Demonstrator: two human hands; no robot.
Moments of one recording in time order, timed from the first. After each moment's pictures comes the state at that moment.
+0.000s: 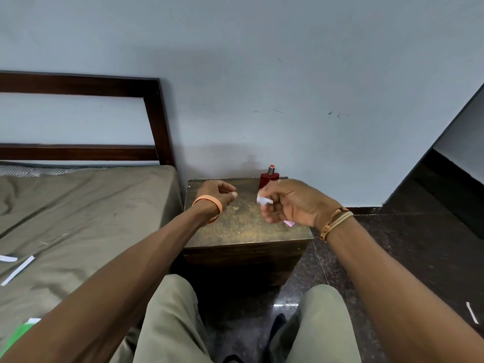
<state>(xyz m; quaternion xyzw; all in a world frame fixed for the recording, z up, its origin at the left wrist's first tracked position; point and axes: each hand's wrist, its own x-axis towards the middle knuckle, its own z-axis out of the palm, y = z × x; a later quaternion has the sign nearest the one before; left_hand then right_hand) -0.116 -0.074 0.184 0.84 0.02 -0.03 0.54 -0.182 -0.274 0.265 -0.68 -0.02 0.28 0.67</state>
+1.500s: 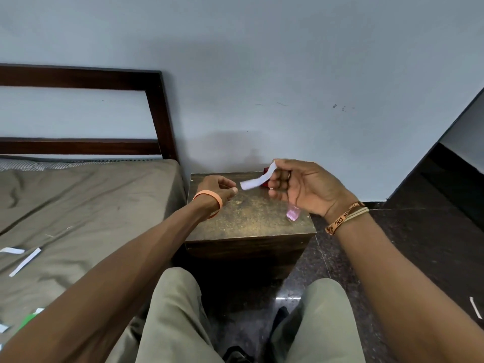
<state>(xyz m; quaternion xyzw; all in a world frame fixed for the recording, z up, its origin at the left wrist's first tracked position) -0.116 -0.067 0.180 0.84 0.02 -0.04 0.54 -0.181 -0.285 0.275 -0.52 -0.03 0.26 0.81</state>
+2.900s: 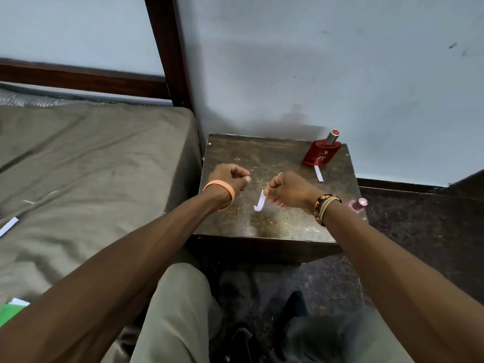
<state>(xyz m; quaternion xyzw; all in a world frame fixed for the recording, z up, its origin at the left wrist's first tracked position) -0.007 -0.035 0.053 0.81 0.11 -0.10 0.57 -0.007 -0.212 0.090 -0.88 0.00 0.30 0.37</state>
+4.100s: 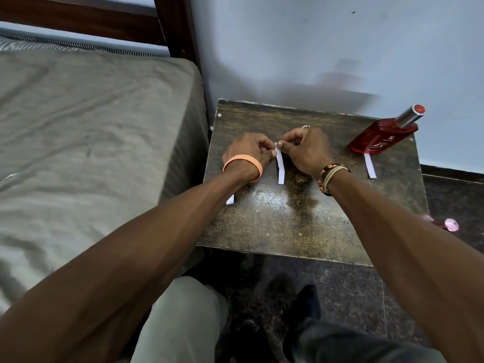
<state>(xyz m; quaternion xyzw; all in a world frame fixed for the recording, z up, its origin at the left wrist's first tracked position) 0.090 -0.039 -0.028 0.93 0.07 -0.07 0.36 0.115 -0.186 -0.022 -0.94 0.01 0.06 0.35</state>
